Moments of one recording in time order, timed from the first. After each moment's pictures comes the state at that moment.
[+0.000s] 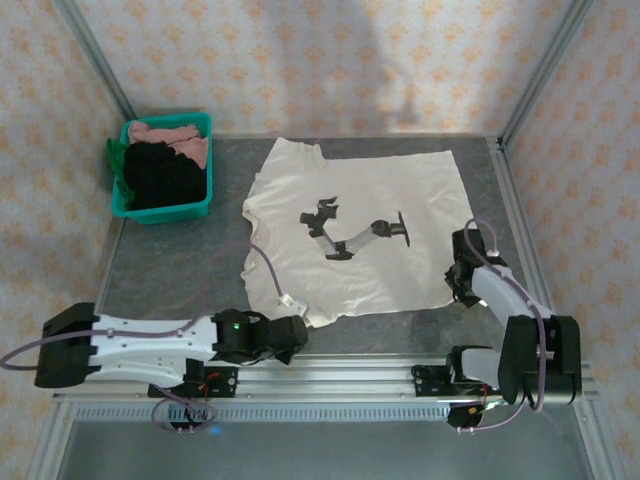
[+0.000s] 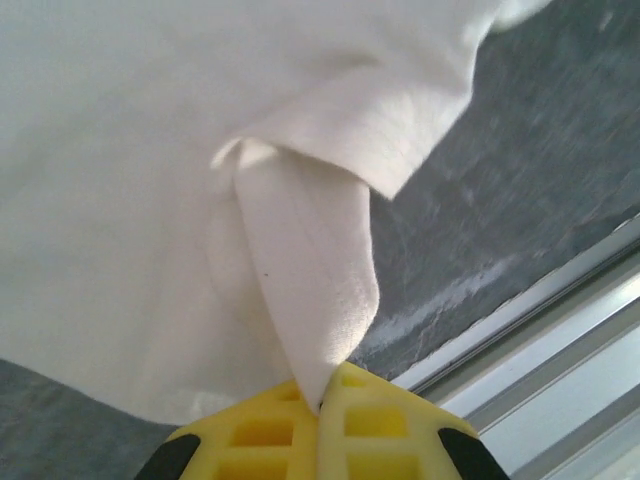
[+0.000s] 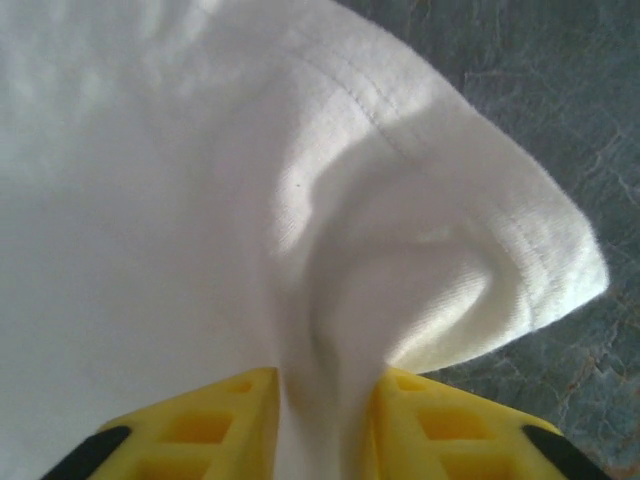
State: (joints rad) left arm -1.29 1.07 0.60 -0.65 -0.31 -0.80; right arm -0.03 1.21 0.57 -0.64 0.25 0.97
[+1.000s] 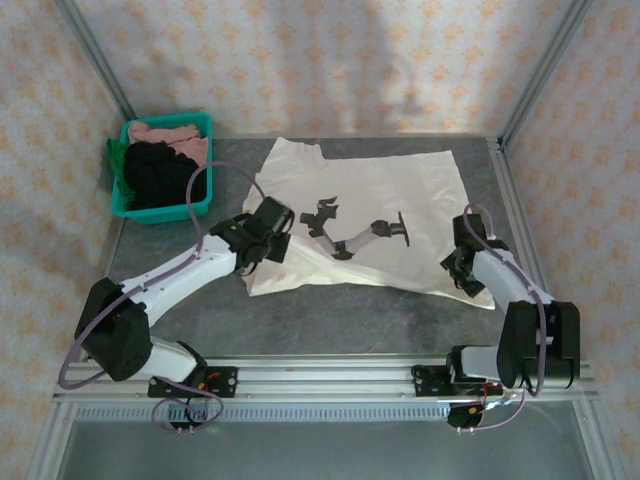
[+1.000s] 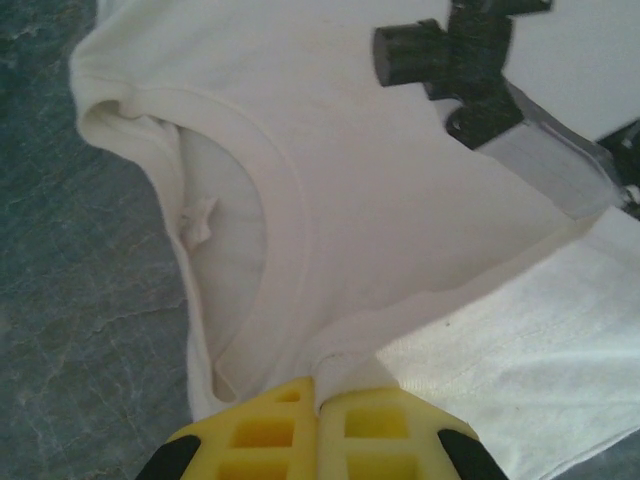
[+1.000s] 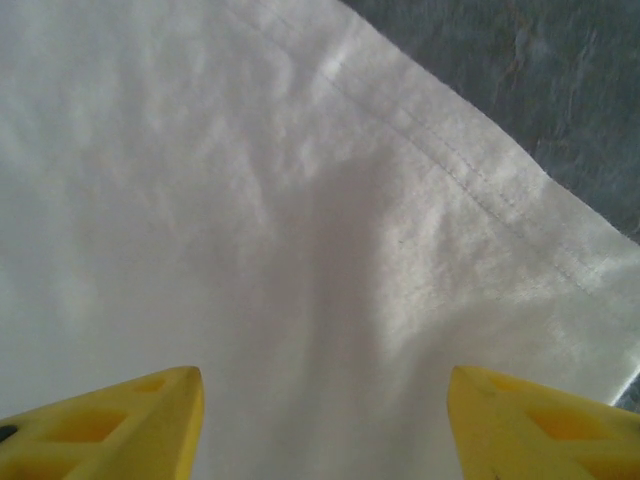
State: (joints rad) left arm -0.56 1.42 1.05 -0.67 -0.29 -0.29; right arm -0.03 1.30 0.70 -0.70 0.22 0.88
